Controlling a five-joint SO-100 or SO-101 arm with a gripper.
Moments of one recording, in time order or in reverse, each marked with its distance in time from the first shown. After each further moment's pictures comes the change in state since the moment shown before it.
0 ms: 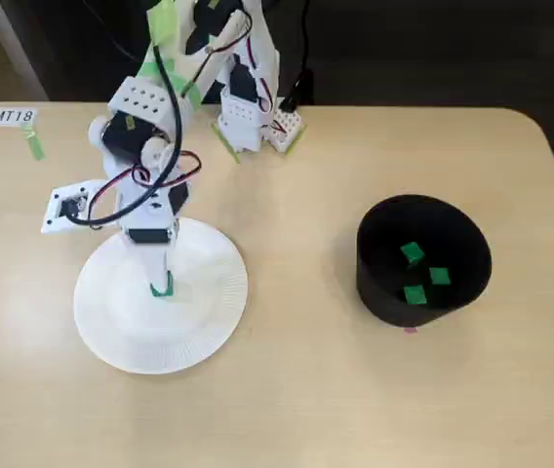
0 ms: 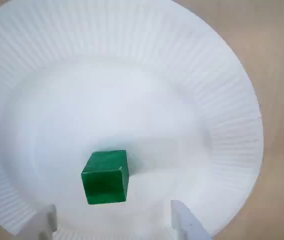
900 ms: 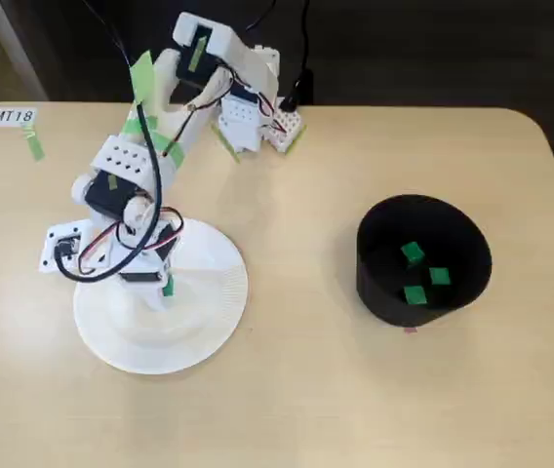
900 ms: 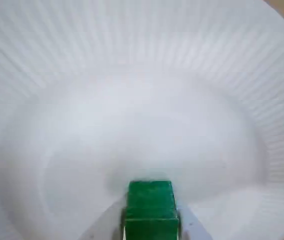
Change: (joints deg) arm -1.2 -20.0 -22.1 5.9 3.6
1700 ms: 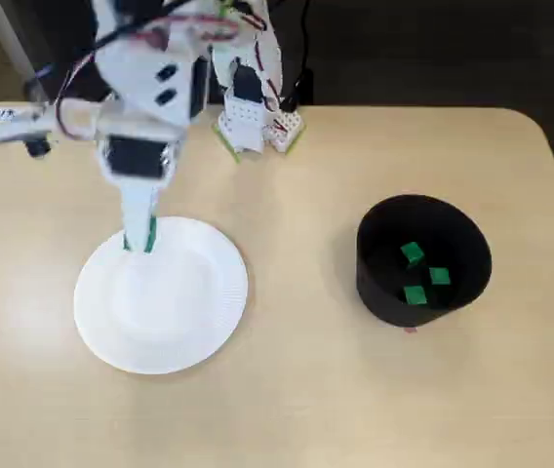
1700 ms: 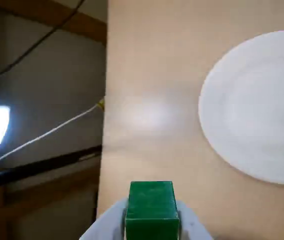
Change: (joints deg) arm -13.7 31.0 -26.2 12.8 5.7
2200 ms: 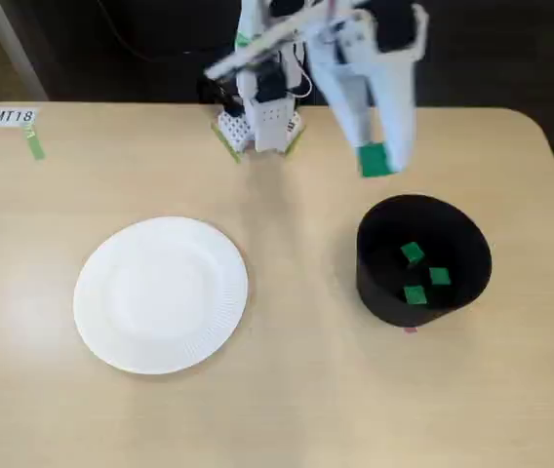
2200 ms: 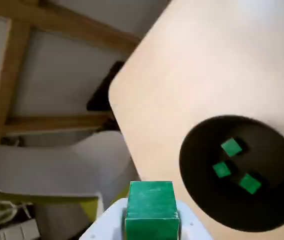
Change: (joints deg) arm -43.3 1.5 -1.0 -2.9 0.5
